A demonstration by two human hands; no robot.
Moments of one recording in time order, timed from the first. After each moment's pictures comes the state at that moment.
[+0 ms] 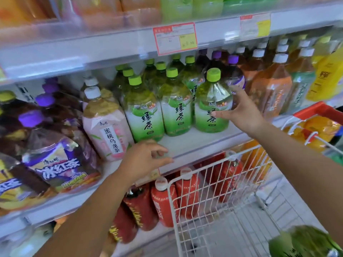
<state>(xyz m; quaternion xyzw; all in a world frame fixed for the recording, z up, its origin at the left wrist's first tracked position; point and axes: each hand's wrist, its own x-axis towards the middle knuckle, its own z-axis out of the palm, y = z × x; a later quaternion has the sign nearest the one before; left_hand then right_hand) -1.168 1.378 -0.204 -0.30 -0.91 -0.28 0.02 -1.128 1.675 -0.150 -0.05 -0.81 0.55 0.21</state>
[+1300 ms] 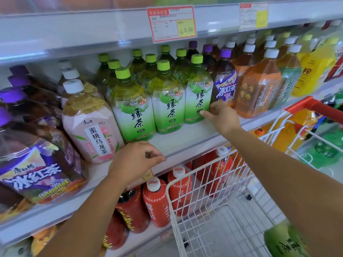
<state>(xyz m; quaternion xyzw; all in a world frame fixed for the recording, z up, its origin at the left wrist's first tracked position) -1.178 1.379 -0.215 -0.28 -0.92 -0.28 0.01 -1.157 1.659 -0.191 -0.22 -0.88 0.37 0.22</state>
